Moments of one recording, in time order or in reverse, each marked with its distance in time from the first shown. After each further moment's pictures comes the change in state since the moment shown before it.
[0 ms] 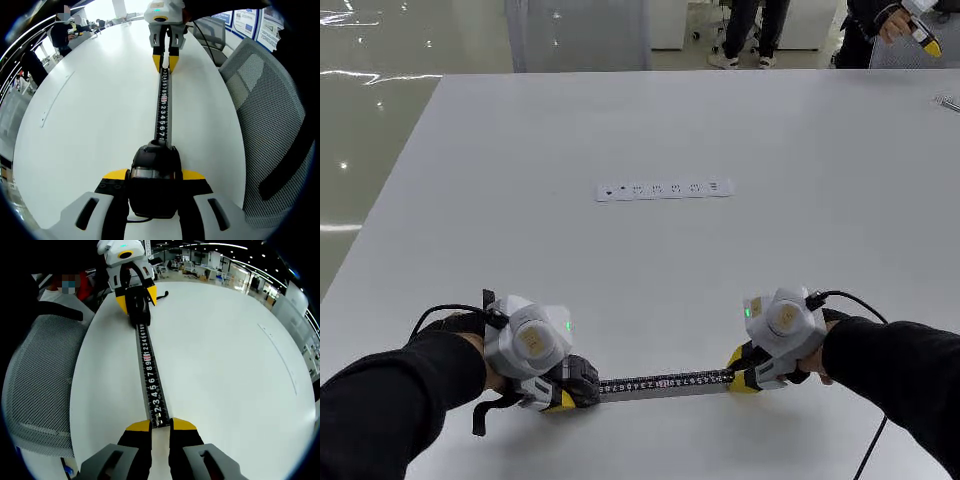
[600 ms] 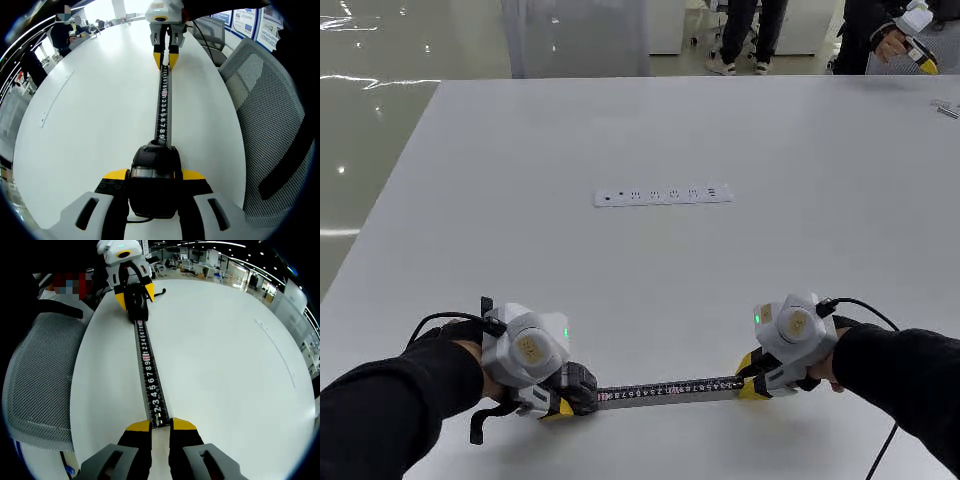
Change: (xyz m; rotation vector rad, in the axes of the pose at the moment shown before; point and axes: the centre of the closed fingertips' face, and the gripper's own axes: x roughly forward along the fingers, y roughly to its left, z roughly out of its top) left arm 0.000 0.000 0.000 0.004 -0.003 -0.002; right arm -0.007 -0.003 -0.014 0.015 0.016 -0.008
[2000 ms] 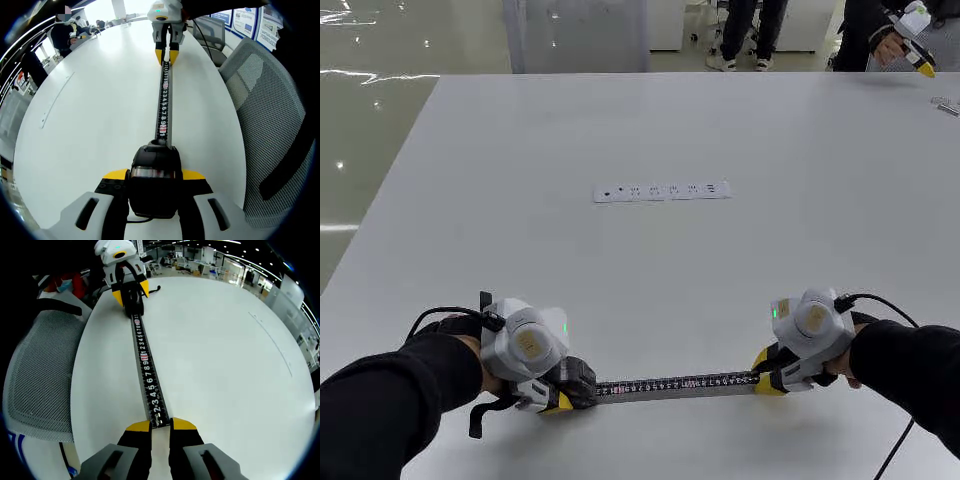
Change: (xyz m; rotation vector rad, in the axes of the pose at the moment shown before) left arm 0.001 0.003 0.000 0.003 -0.003 0.004; right arm -0.011 -0.003 -0.020 0.036 0.015 -0.014
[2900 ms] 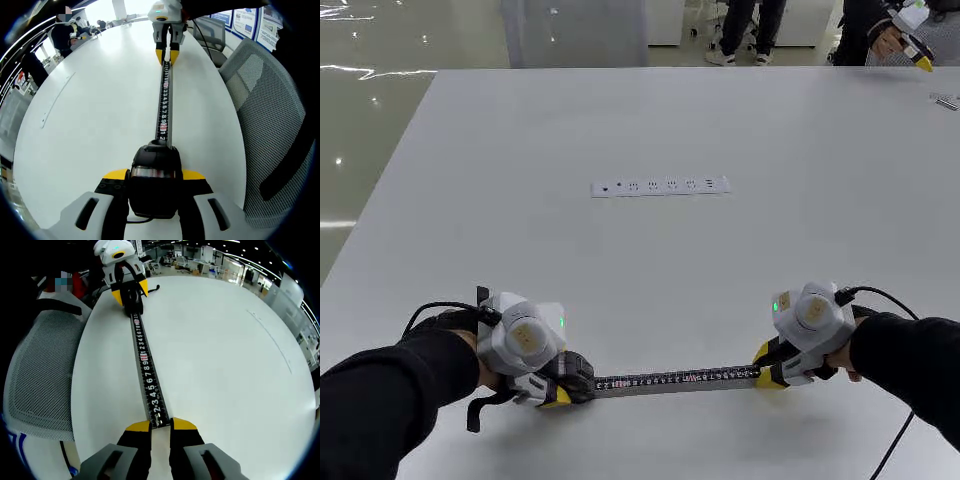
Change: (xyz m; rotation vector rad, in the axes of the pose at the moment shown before) left arm -0.001 -0.001 0.000 -0.003 -0.007 0.001; right arm -0.001 -0.001 -0.003 0.007 0.007 0.004
